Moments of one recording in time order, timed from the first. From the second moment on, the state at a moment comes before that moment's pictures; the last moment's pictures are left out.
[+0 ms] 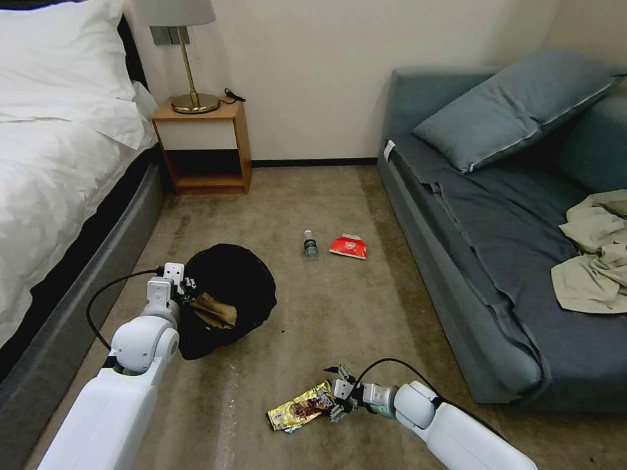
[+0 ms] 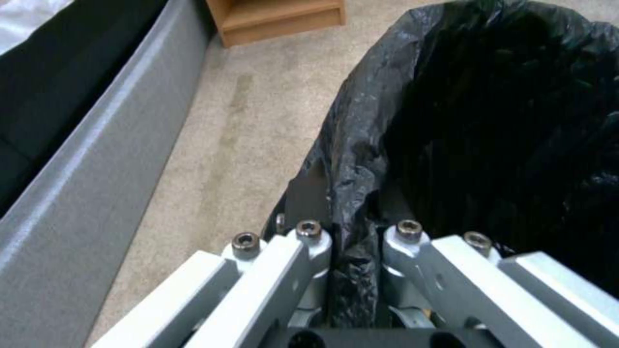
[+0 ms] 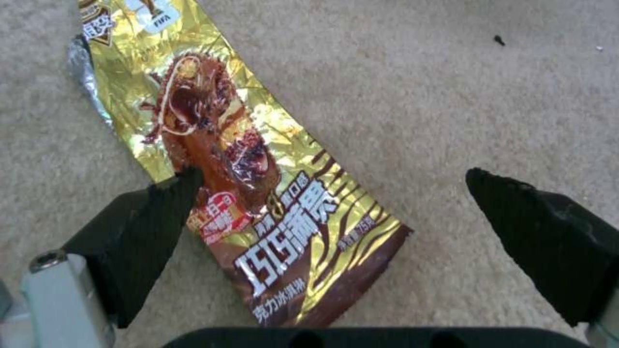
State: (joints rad) left arm 1.07 -1.12 -0.47 -1.75 -0.30 0.55 -0.18; right arm -0.87 1.11 -0.31 1.12 -0.10 0.19 -0.46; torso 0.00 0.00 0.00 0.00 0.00
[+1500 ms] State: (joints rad) left arm 1.07 -1.14 -0.47 -1.74 -0.29 0.53 -0.17; right arm -0.88 1.17 -0.26 0.99 -0.21 0.28 -0.52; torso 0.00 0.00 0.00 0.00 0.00
